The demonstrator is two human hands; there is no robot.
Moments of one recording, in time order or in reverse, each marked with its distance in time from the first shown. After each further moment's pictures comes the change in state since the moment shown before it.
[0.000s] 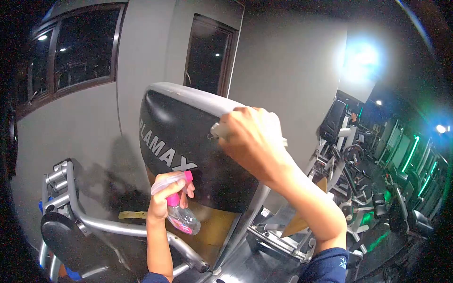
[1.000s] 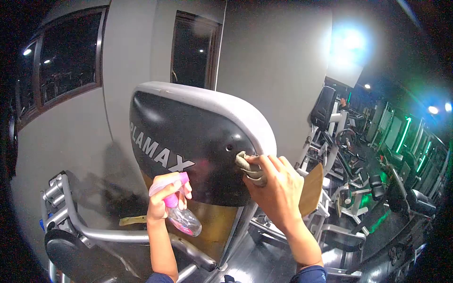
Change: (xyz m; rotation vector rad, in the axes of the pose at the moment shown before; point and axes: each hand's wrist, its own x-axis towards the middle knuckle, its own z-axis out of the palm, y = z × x) left_hand 0.002 -0.018 -0.022 -0.133 -0.128 -0.024; right_hand -0.108 -0.029 0.018 0.040 0.137 0.441
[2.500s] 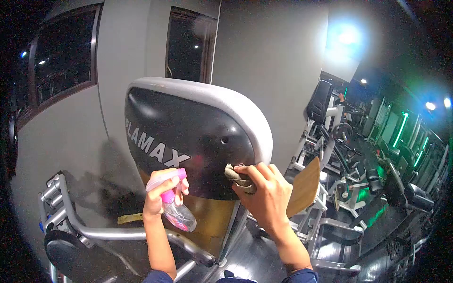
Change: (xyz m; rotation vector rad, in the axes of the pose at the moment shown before) left_hand 0.000 -0.001 -0.003 0.010 -0.007 -0.033; right_hand -0.027 -0.009 0.016 0.076 0.035 0.019
